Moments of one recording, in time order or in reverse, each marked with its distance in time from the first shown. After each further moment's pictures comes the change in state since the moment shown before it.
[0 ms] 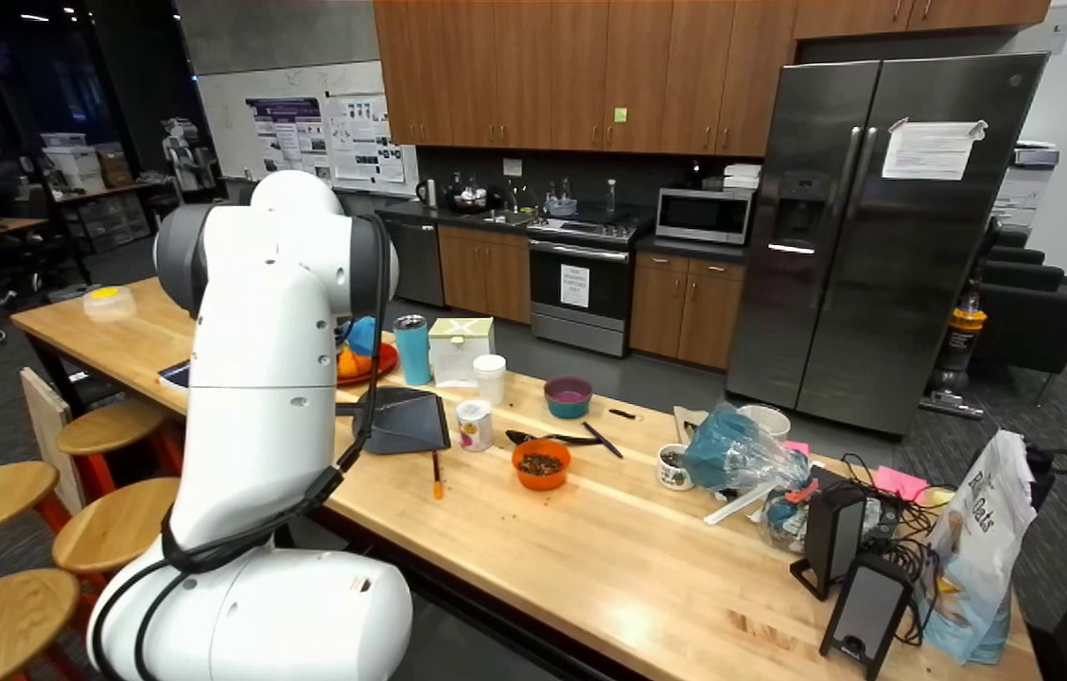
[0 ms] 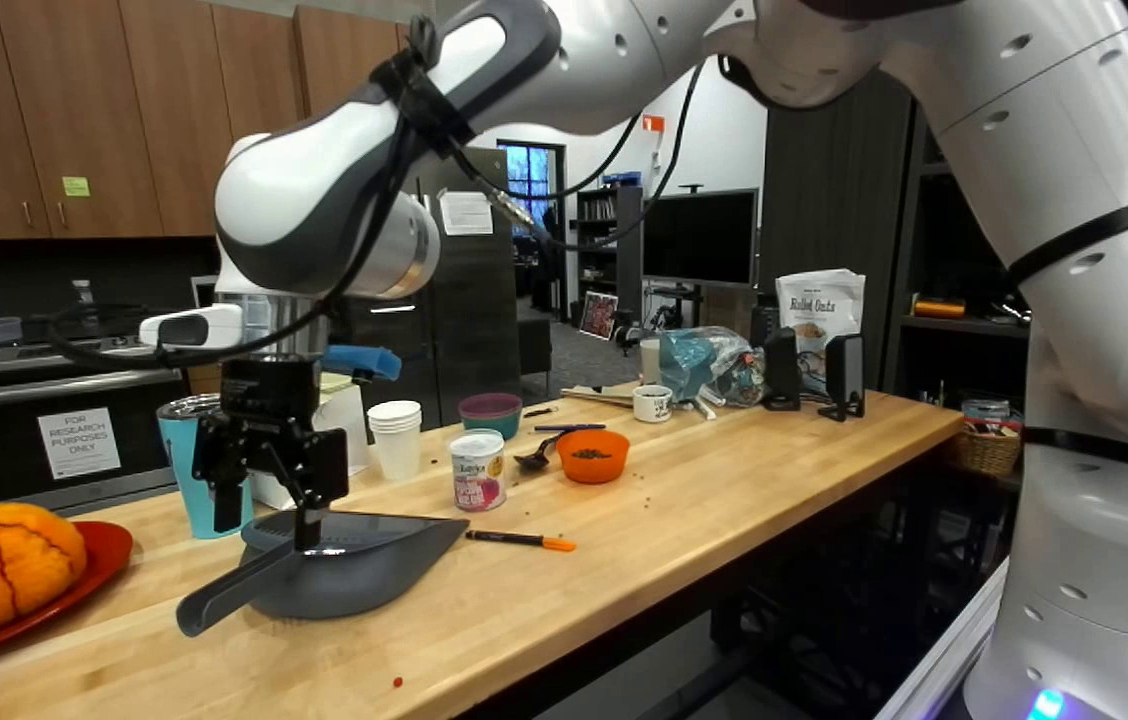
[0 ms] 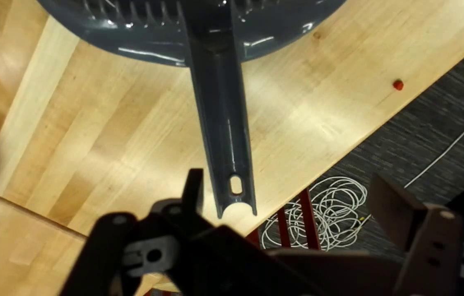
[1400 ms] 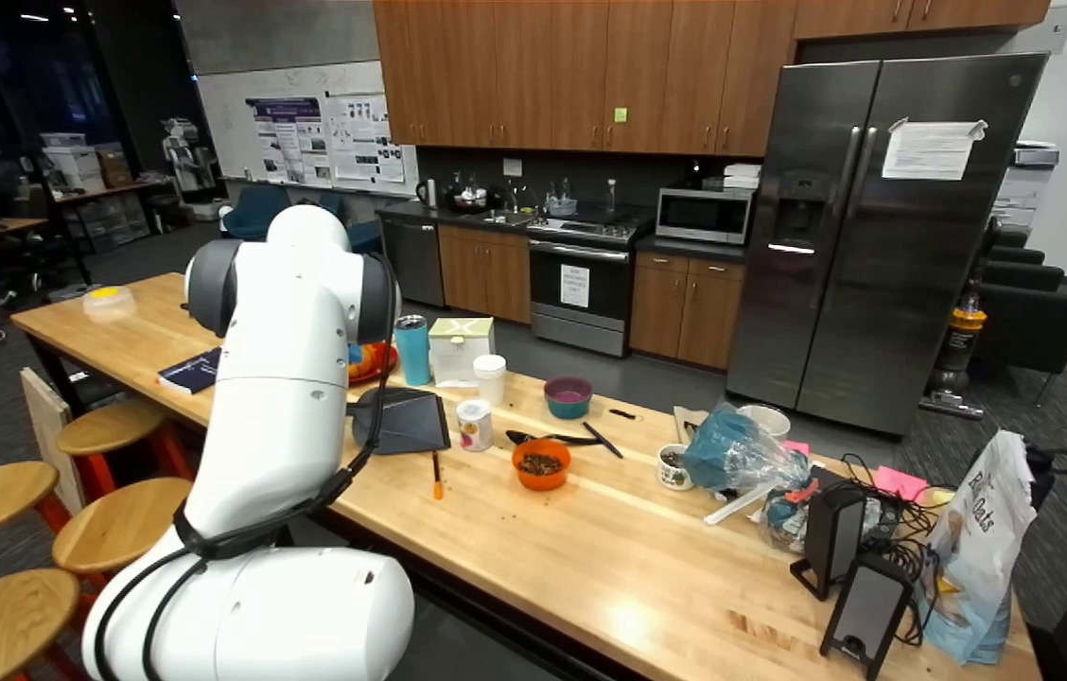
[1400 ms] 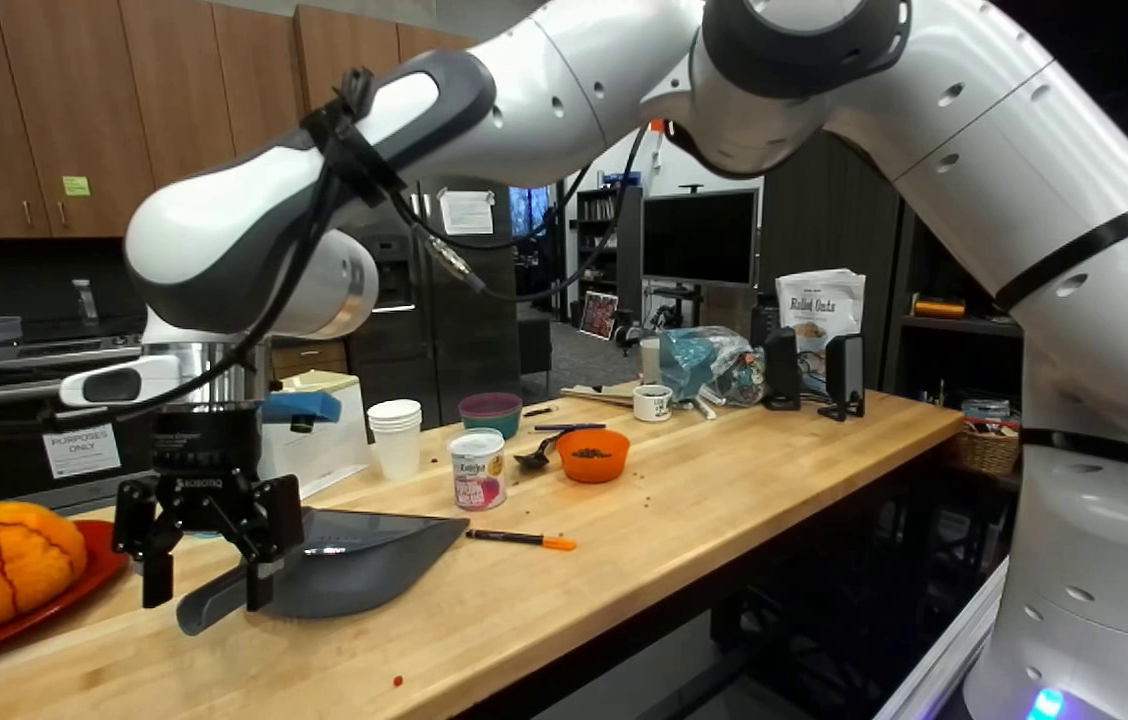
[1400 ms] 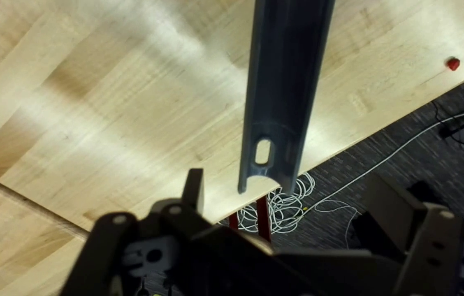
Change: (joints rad) arm 0.068 0.194 0.013 0.227 -0.007 -0.137 -0.151
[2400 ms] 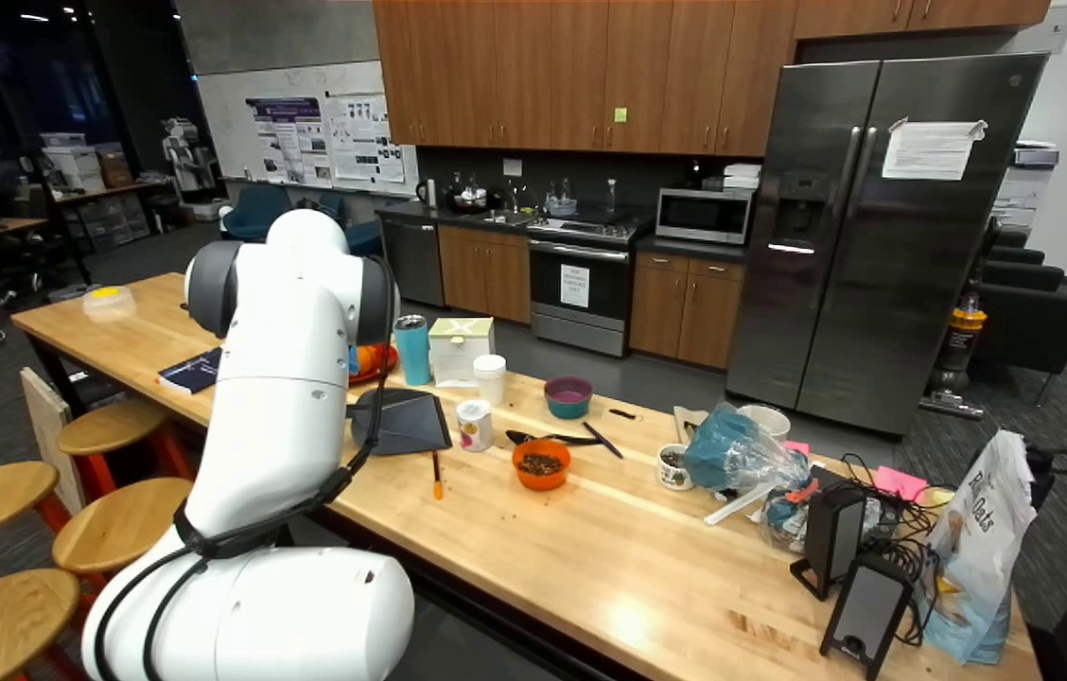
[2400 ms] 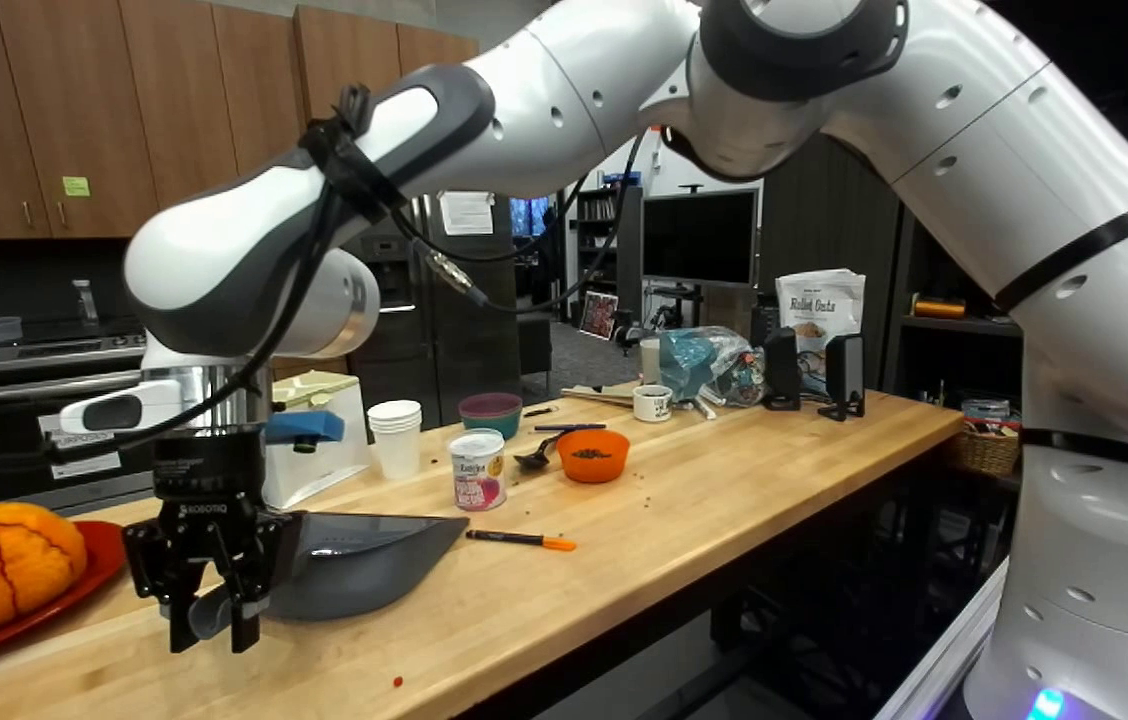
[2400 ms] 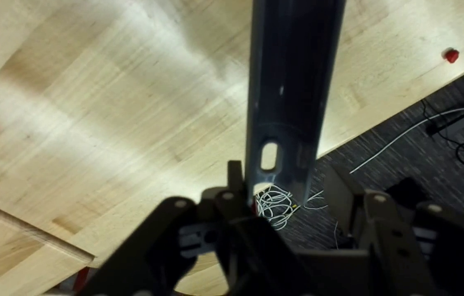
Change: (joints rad) arm 0.004 0.009 0.007 -0.028 0.001 0.005 -0.001
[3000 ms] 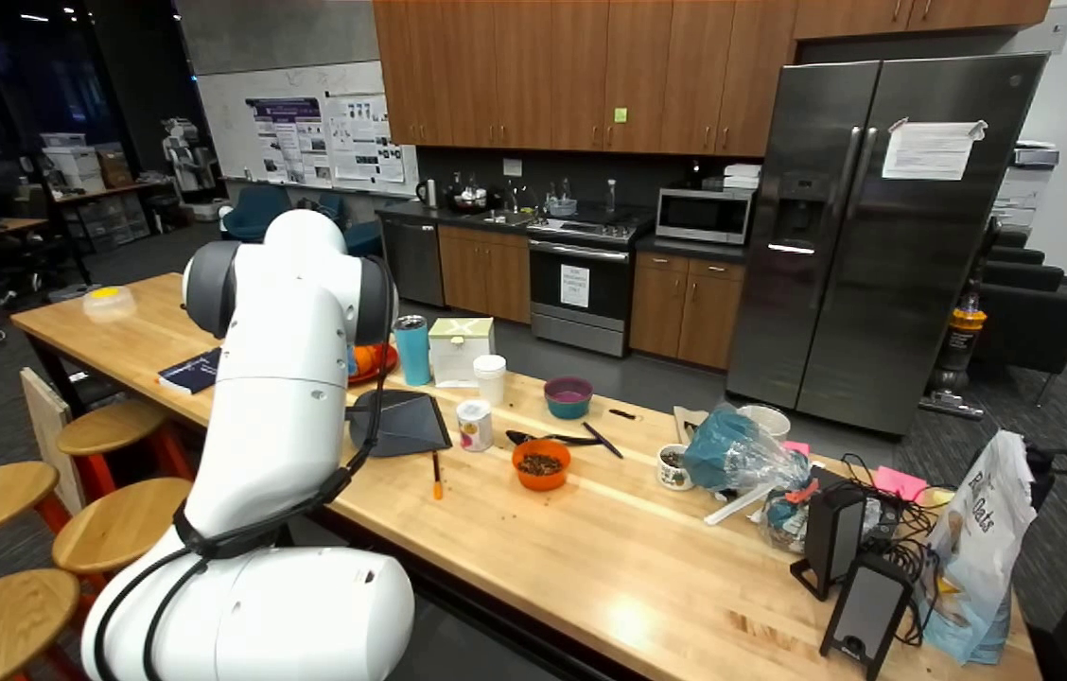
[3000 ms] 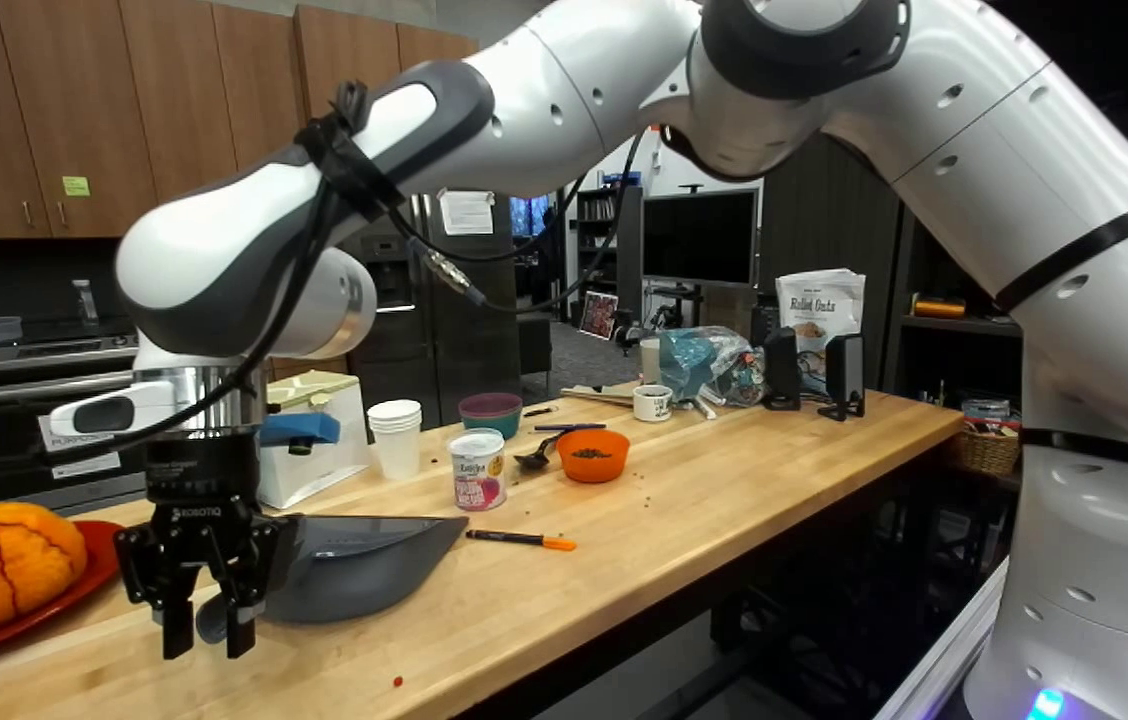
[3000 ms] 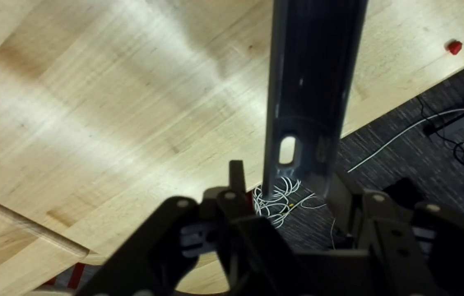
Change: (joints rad) arm 0.005 0.000 0.005 0.000 0.000 -0.003 -0.004
